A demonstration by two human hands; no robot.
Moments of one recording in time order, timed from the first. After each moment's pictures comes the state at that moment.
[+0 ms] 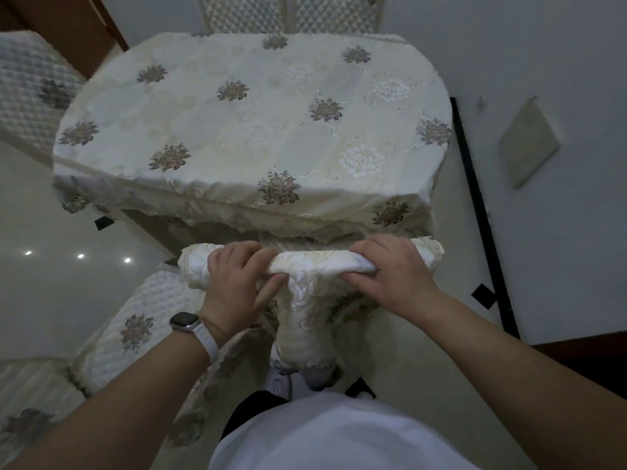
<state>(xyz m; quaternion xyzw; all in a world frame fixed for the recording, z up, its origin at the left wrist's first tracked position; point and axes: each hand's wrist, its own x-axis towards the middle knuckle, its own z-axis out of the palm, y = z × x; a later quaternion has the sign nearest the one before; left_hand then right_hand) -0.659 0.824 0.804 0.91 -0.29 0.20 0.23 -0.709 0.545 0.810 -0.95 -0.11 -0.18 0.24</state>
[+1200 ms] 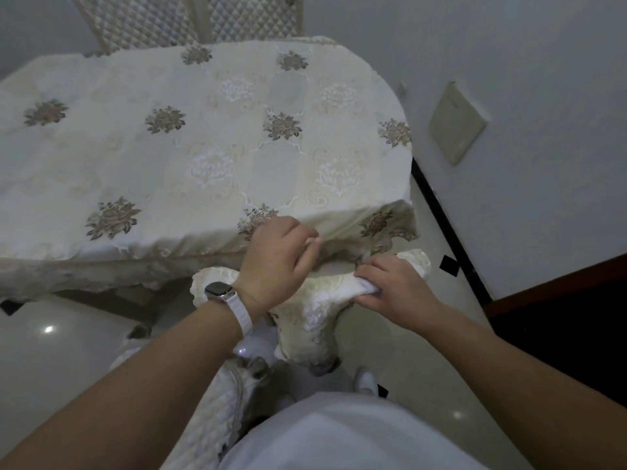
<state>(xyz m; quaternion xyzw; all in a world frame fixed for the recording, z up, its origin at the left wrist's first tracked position) -0.495 0.791 0.826 0.81 -0.46 0.09 0.34 -0.644 0.586 0.772 -0.98 -0.01 -0.12 0.17</state>
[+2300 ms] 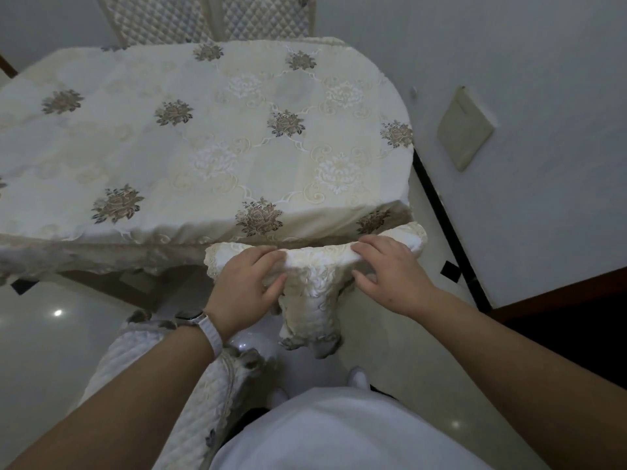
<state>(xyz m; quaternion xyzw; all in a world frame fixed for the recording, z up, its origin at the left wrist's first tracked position) -0.522 0.835 0.785 0.88 -0.40 0.00 0.25 -0.647 0.574 0.796 -0.98 0.05 -0.07 0.16</state>
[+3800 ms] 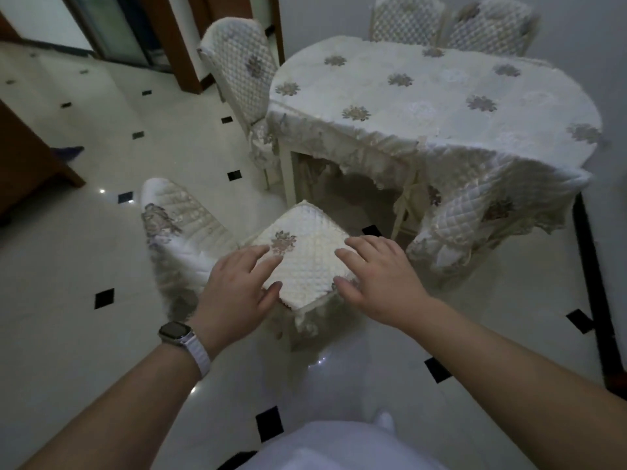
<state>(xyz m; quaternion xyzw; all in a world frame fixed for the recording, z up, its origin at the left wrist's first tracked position) -0.976 1.257 0.833 0.97 -0.16 0.13 0.11 -0.947 0.988 0.838 -0.95 -0.25 -0.14 0.11</state>
